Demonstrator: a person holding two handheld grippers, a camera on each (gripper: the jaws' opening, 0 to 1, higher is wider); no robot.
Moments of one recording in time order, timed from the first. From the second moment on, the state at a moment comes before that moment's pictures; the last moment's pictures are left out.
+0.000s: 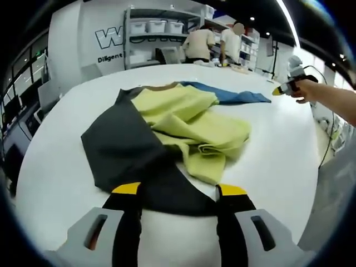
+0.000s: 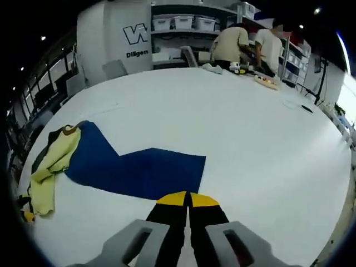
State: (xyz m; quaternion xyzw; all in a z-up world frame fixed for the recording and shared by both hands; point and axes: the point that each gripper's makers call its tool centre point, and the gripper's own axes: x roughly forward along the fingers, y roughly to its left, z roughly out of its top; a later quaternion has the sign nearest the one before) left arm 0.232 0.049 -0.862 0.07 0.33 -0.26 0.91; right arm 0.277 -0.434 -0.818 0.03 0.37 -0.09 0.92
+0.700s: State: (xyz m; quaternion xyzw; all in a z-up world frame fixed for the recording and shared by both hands) left arm 0.233 0.049 -0.861 0.06 0.33 -0.26 0.91; right arm 0.307 -0.435 -0.859 0.07 0.41 -0.11 0.90
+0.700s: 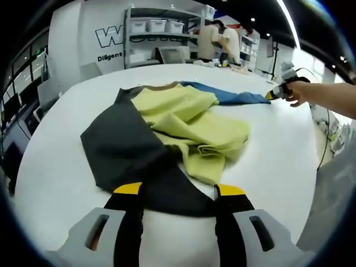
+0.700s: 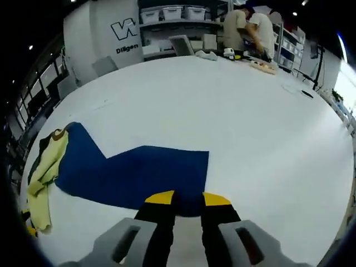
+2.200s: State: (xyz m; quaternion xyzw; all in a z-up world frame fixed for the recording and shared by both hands) left arm 0.229 0.047 -0.860 0.06 0.34 -0.26 0.90; right arm 0.209 -0.427 -0.818 0.03 0.38 -0.14 0.91
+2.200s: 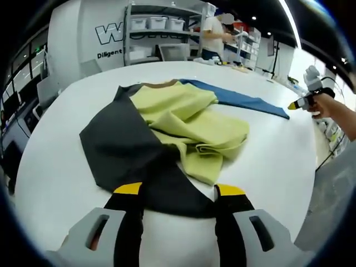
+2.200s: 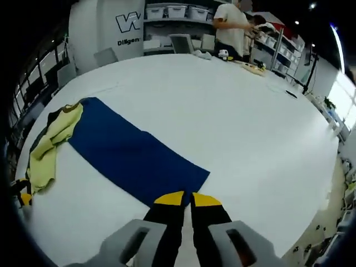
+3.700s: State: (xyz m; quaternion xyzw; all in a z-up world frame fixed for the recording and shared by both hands) left arm 0.228 0.053 -0.860 0.05 0.35 -0.26 0.90; right arm 0.300 -0.497 -0.864 -0.10 0.43 -0.13 0.89
